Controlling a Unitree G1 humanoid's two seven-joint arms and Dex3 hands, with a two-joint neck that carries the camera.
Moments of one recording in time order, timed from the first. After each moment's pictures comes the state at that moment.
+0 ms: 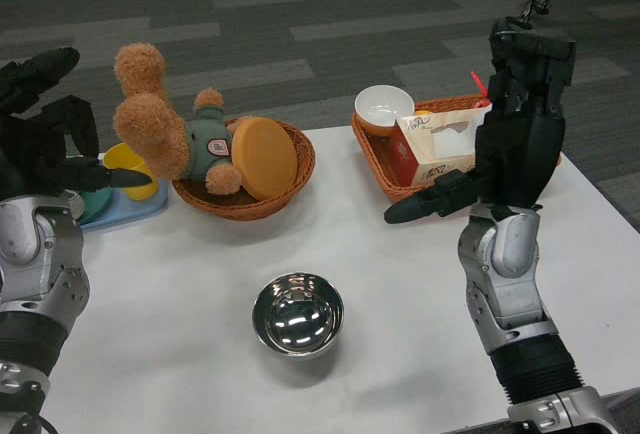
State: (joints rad) left arm -0.51 0.34 0.01 0.55 -0.62 -0.78 0.07; right arm -0.27 -0.25 0.01 0.04 0.32 -0.70 -0.29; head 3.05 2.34
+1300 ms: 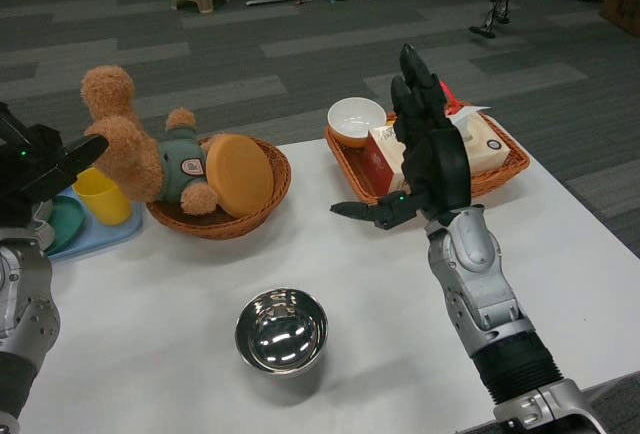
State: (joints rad) left arm -0.51 0.34 0.02 0.55 -0.62 -0.76 0.05; right arm -0.28 -0.25 0.01 0.07 0.32 -0.40 -0.03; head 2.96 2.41
